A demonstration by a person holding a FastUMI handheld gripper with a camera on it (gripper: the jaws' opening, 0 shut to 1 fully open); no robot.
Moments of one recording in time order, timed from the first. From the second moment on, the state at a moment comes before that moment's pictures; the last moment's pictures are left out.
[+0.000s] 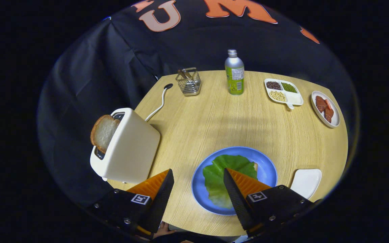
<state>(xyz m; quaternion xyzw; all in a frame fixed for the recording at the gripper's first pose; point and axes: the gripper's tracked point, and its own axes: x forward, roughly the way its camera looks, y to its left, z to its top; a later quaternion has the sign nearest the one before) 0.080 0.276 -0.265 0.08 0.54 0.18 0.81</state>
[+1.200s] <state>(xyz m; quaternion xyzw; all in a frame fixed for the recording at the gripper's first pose) 0.100 0.464 -0.186 0.03 0.55 0.23 0.80</state>
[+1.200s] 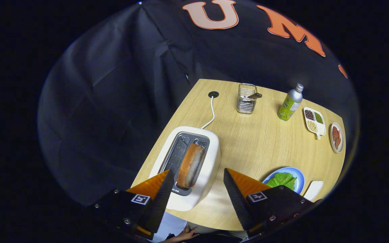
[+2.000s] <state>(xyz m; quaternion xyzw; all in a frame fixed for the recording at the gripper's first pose) 0.119 0.476 -0.222 -0.01 0.59 0.17 0.79</state>
